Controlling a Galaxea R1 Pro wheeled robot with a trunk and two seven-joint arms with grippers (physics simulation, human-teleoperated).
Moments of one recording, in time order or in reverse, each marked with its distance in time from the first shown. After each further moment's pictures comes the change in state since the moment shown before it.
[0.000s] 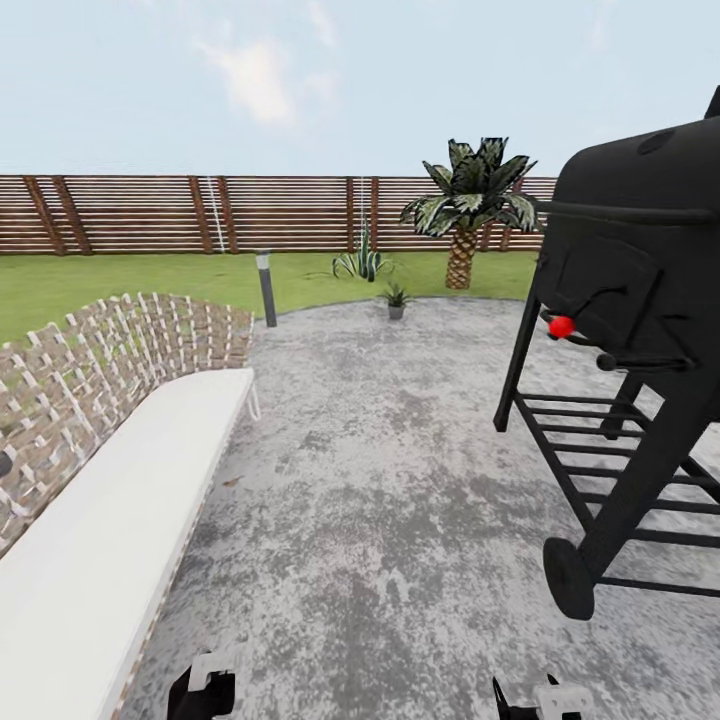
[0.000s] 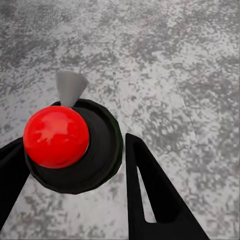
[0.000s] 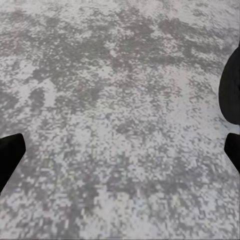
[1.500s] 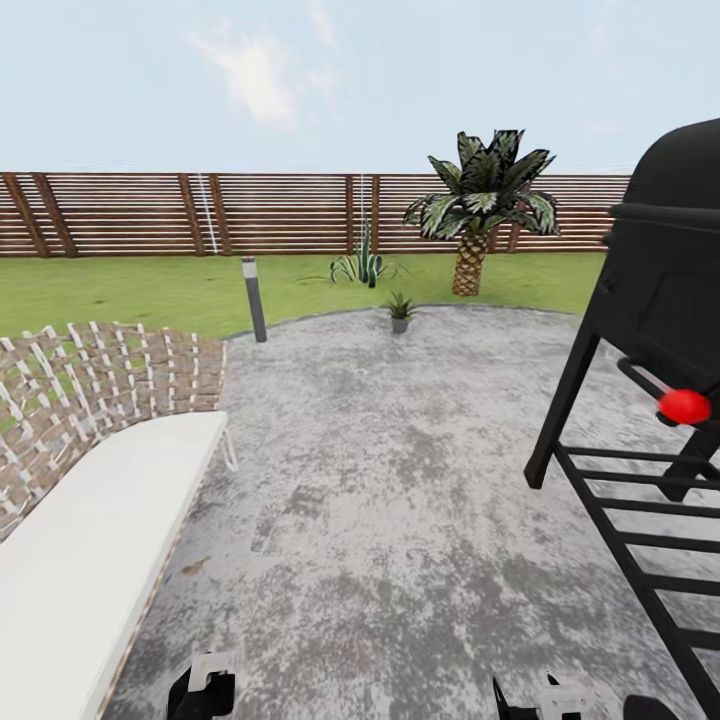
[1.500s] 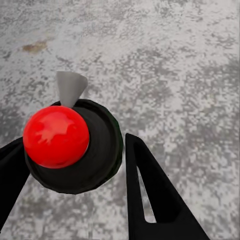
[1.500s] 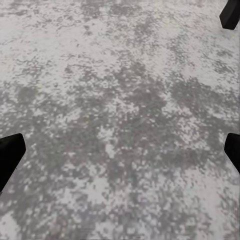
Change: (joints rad) left arm 0.000 0.000 0.000 0.001 0.000 0.000 0.000; right arm 0.000 0.000 0.000 0.001 0.001 0.000 0.000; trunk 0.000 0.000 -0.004
